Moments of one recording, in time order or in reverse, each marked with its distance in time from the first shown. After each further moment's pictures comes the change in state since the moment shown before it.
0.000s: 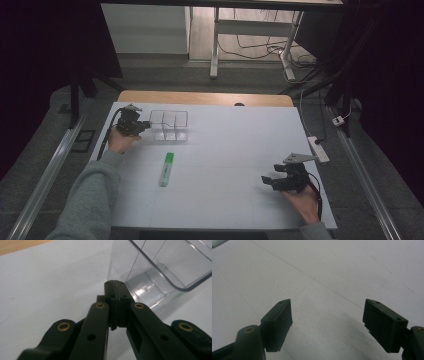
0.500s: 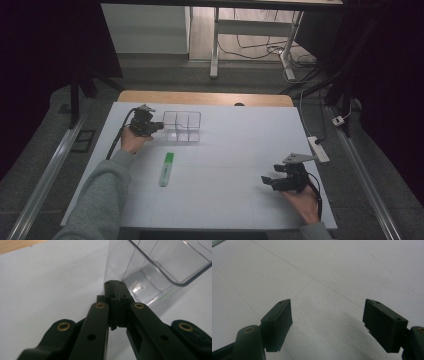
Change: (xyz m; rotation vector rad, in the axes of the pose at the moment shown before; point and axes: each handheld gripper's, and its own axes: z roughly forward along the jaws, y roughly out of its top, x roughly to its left) left arm -0.035 0.017 0.019 0.013 -0.064 0.044; right arm 0.000 0.000 0.000 0.006 -0.003 -0.002
